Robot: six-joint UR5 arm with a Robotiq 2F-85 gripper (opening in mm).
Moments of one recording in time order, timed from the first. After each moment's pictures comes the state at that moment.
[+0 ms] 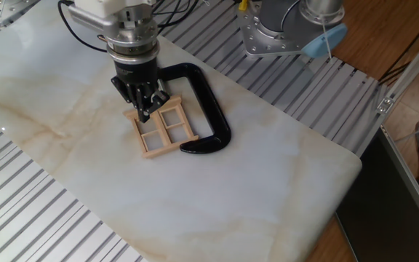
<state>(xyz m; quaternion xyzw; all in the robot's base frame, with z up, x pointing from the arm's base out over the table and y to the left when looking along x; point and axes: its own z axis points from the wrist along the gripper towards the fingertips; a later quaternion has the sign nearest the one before) 0.553 -0.010 0.130 -0.05 0.99 0.06 0.10</state>
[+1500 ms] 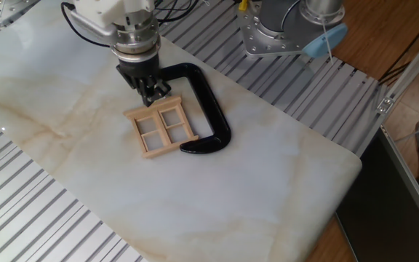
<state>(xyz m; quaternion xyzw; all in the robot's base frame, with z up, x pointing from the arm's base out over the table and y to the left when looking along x) 0.505 -0.040 0.117 0.00 1.00 0.01 0.01</state>
